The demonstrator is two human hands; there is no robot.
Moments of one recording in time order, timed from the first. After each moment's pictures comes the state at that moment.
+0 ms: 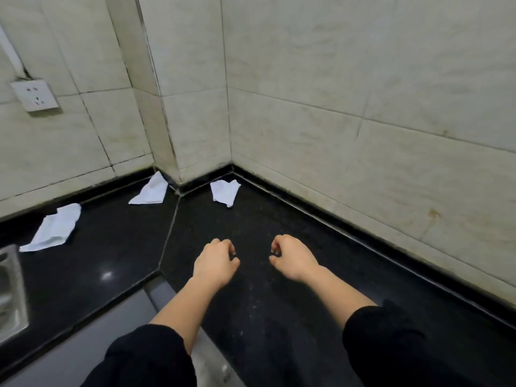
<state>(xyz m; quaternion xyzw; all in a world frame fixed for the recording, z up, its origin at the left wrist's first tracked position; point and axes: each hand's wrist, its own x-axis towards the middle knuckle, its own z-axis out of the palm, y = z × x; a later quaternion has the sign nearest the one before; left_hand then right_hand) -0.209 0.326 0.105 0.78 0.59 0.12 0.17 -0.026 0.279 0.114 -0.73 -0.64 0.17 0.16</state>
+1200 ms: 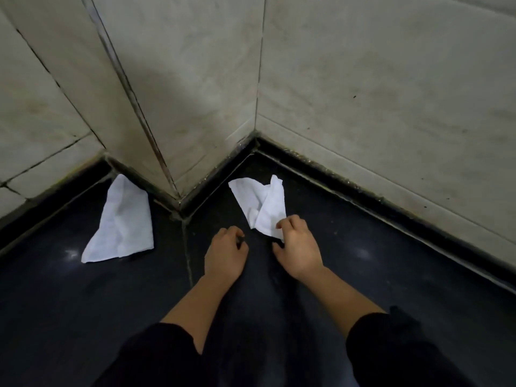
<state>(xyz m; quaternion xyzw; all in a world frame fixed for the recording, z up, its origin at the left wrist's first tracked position) -0.245 0.775 -0.049 0.76 0.55 0.12 0.32 -0.097 0.701 -0.025 -0.81 -0.55 0.15 0.13</state>
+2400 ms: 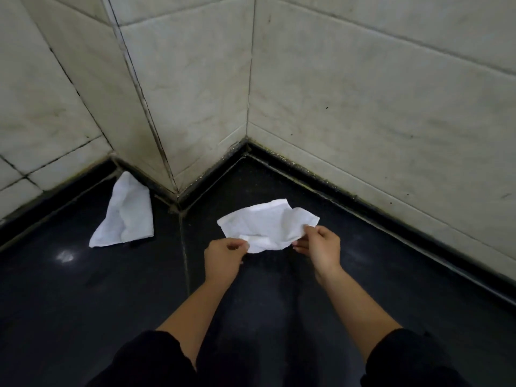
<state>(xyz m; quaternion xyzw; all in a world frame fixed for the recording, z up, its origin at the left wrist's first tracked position) -0.250 0.716 -0.016 0.58 0.58 0.25 0.51 -0.081 0.638 0.021 -0.74 -0.07 0.35 0.57</state>
